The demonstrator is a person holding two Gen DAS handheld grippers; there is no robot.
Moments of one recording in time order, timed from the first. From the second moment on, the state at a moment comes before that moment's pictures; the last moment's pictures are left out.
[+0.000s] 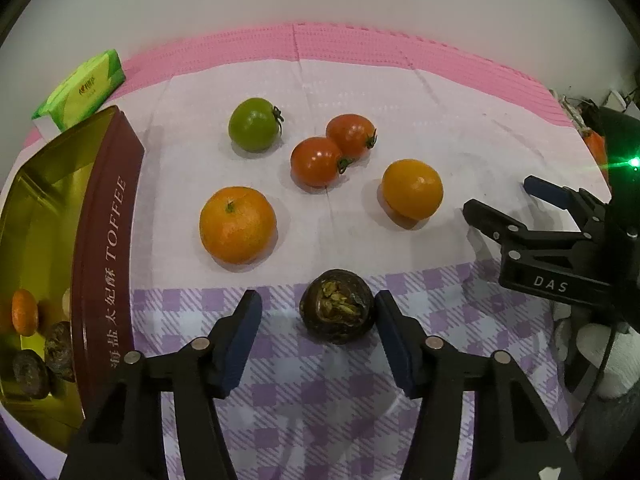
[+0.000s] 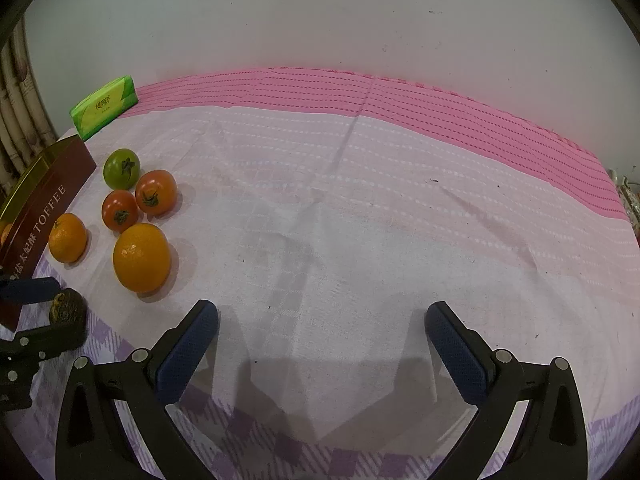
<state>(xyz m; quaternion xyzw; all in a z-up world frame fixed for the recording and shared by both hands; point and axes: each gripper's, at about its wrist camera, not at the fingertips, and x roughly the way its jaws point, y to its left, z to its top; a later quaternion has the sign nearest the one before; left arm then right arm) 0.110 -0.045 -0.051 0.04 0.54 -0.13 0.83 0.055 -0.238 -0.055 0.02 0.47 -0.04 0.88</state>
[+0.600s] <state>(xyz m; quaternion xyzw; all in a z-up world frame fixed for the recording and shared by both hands) 0.094 -0.041 -0.041 0.05 0.53 -0.14 0.83 0.055 -0.238 -0.056 0.02 0.47 -0.04 0.88</state>
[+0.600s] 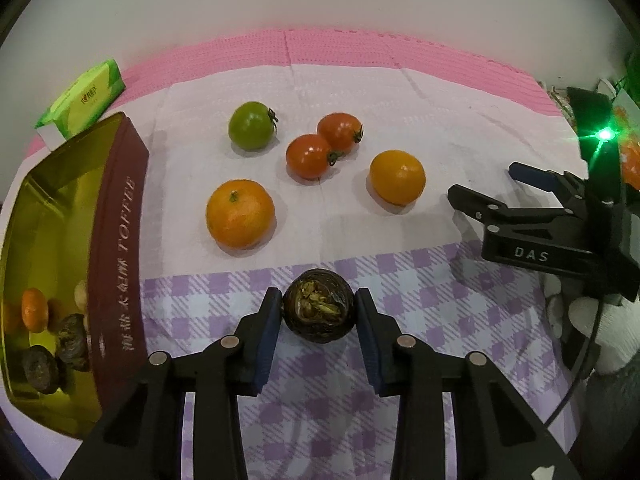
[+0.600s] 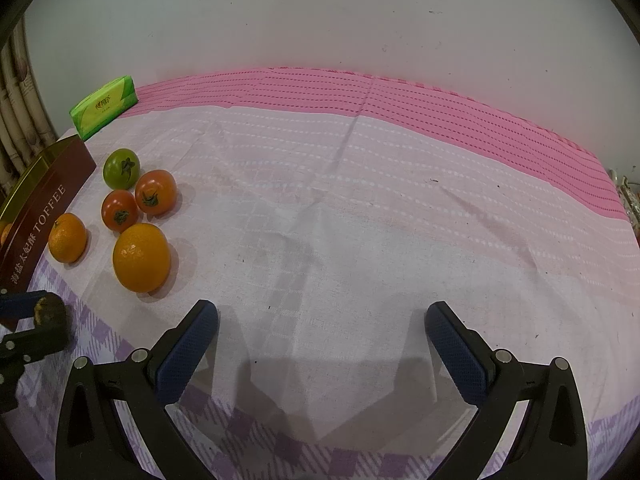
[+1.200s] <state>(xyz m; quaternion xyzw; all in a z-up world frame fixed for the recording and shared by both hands) 0.085 0.034 0.010 0.03 0.48 -0.08 0.87 0.055 -0.238 -0.056 0.02 0.47 -0.04 0.88</state>
